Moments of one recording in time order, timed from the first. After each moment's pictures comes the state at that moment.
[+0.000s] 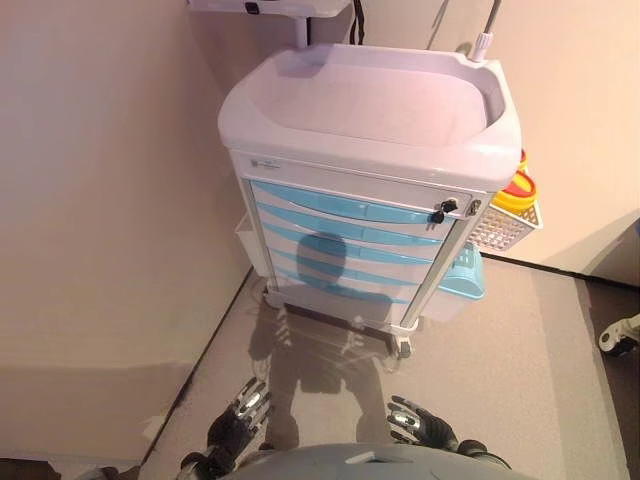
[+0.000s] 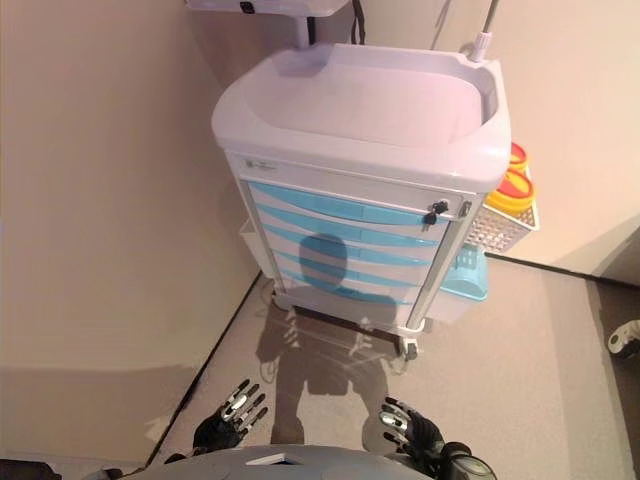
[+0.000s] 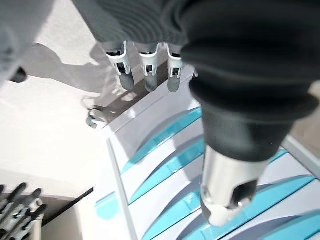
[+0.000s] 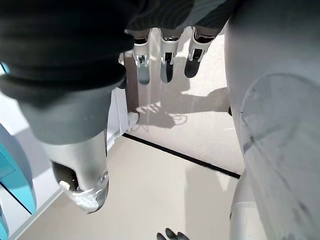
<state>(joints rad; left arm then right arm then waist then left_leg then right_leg) 0.22 0.21 -0.12 0.92 -0.94 -0.10 -0.59 0.14 -0.25 0.20 0.96 0.51 -0.03 0.49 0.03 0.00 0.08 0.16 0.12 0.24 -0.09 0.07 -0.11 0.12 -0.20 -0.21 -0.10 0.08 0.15</state>
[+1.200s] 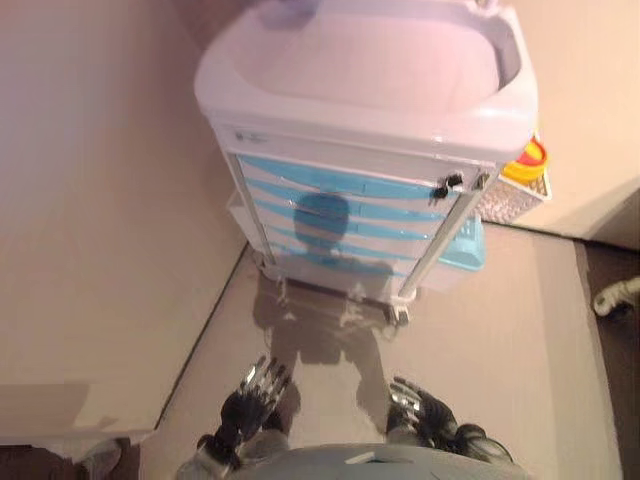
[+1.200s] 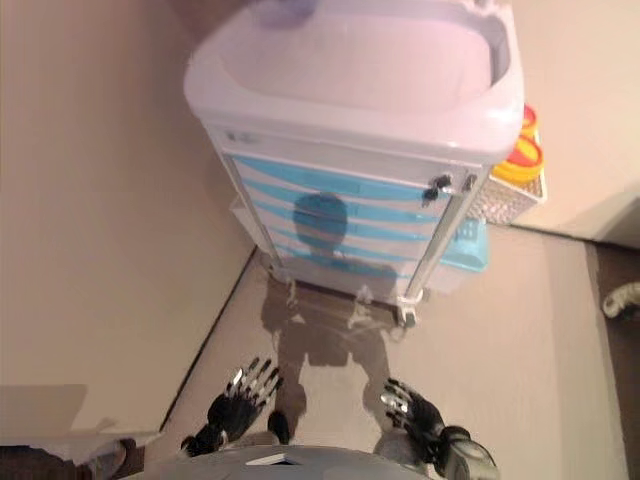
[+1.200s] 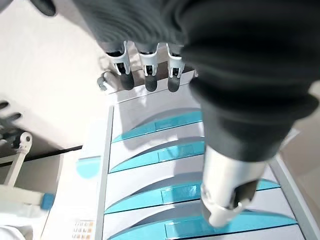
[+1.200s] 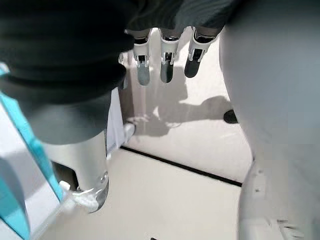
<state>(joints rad) 0.04 0.21 -0.12 0.91 -1.30 0.12 -0.68 0.05 -0.25 0.20 0.92 0.55 -0.08 0.44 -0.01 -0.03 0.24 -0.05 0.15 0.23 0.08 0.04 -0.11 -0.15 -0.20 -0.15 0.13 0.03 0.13</state>
